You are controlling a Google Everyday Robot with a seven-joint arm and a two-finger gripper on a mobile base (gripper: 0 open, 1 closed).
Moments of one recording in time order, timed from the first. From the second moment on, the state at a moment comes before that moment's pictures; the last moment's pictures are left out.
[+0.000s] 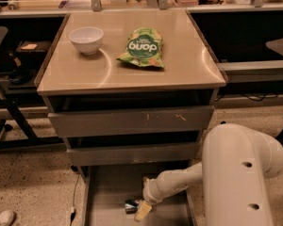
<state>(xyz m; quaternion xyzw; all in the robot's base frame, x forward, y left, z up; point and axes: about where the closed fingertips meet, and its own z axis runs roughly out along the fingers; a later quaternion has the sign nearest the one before) 0.476 0.003 0.255 -0.59 0.76 0.19 0.19</state>
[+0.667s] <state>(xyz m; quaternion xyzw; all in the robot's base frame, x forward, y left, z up) 0.484 0.001 0.209 -0.59 0.76 0.18 0.18</state>
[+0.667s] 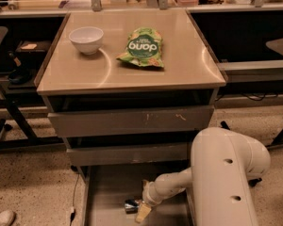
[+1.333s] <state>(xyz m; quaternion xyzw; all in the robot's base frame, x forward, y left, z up) 0.492 0.003 0.171 -0.60 0.76 0.18 0.18</state>
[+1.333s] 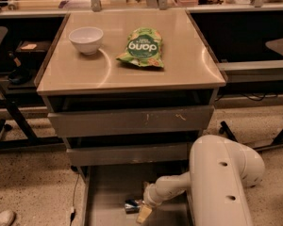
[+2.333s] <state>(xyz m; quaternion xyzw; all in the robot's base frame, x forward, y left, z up) 0.490 0.013 0.115 -0.60 0.75 0.19 0.17</state>
